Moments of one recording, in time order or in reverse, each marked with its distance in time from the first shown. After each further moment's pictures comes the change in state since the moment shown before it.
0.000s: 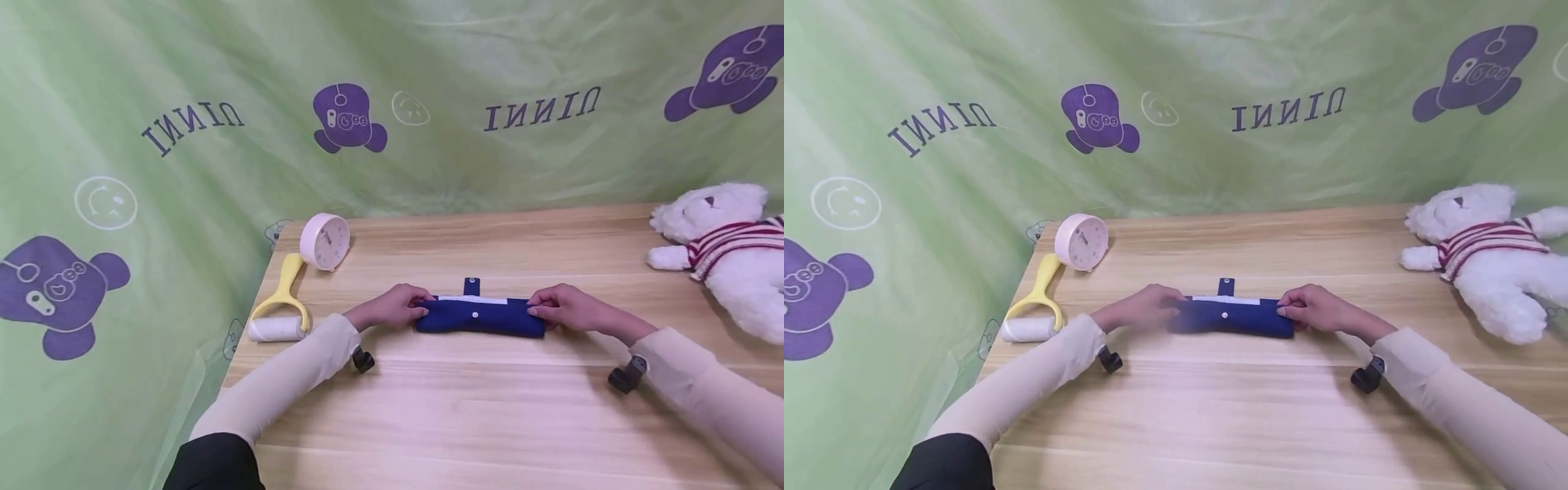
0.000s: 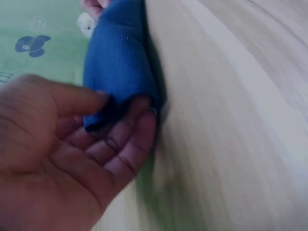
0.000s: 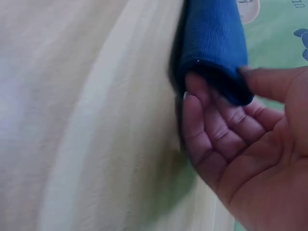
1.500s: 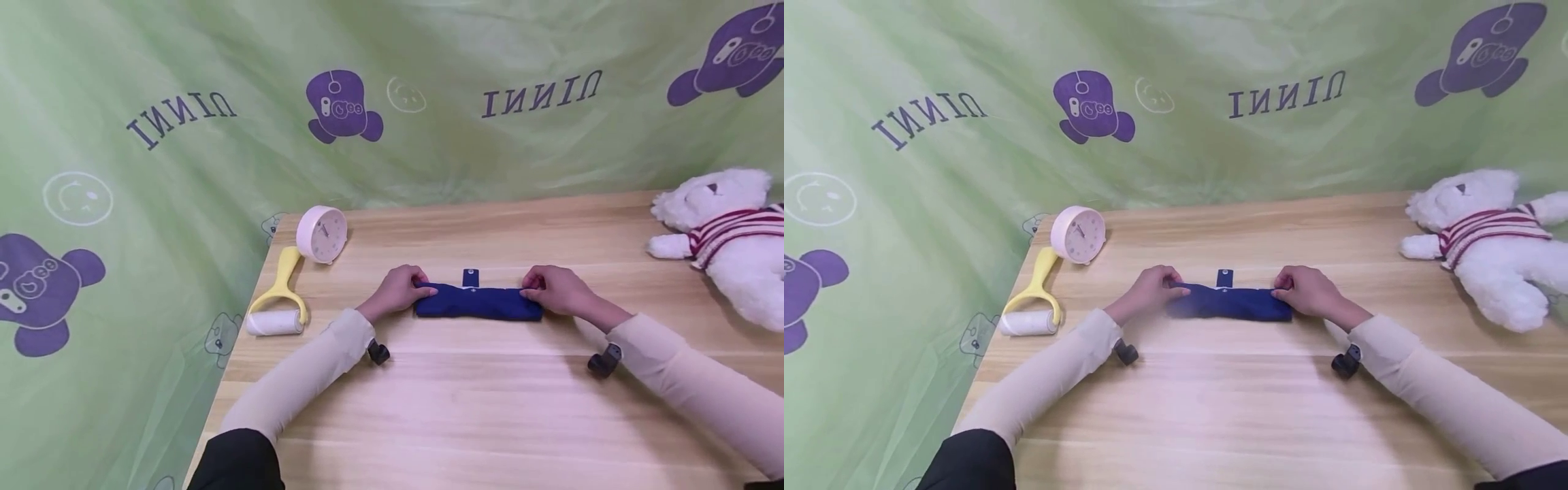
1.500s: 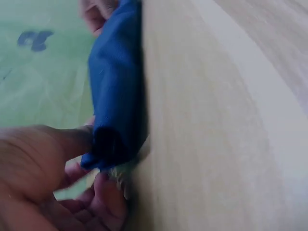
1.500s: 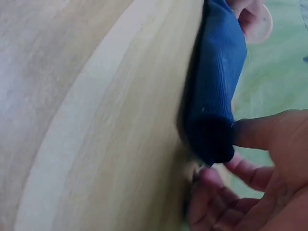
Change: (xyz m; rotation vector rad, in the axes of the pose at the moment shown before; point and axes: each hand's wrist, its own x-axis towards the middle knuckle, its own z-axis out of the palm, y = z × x) left_hand 0.020 0.006 0.011 0.248 0.390 -0.190; right_hand 0.020 -0.018 0.007 -0.427 0.283 0.148
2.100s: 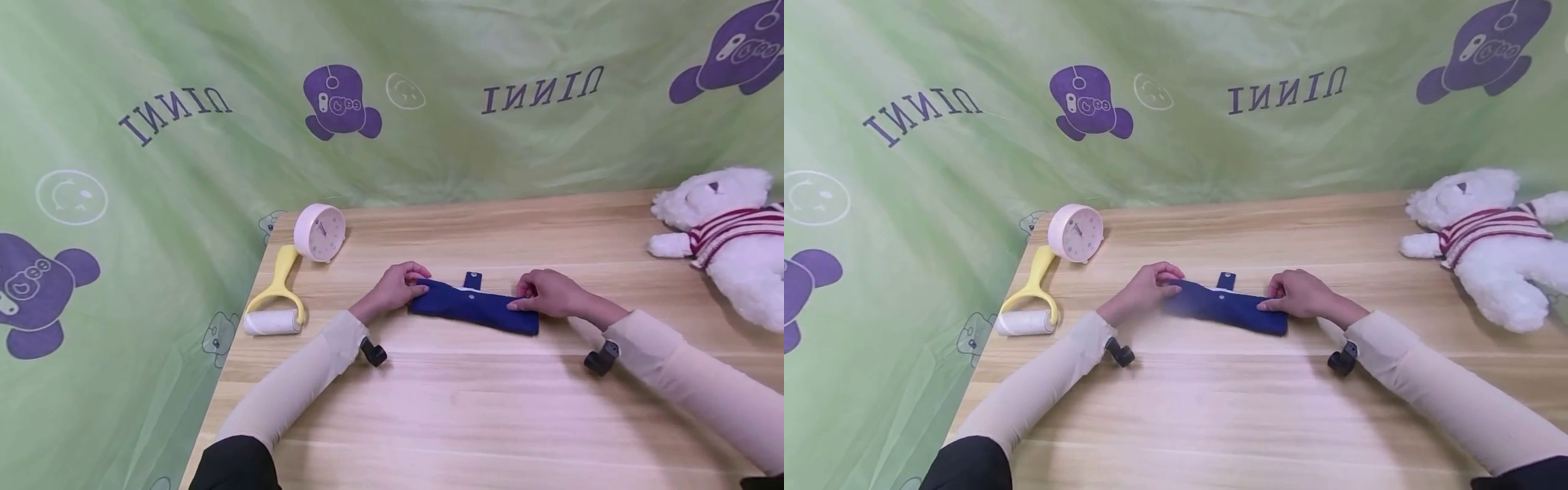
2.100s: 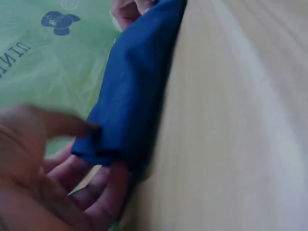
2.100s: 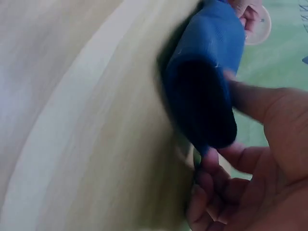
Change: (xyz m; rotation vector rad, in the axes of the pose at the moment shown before) left_hand -0.001 -0.005 -0.003 -0.541 -0.072 -0.078; right_hand 0.005 -0.001 0.004 0.014 -0.125 -0.123
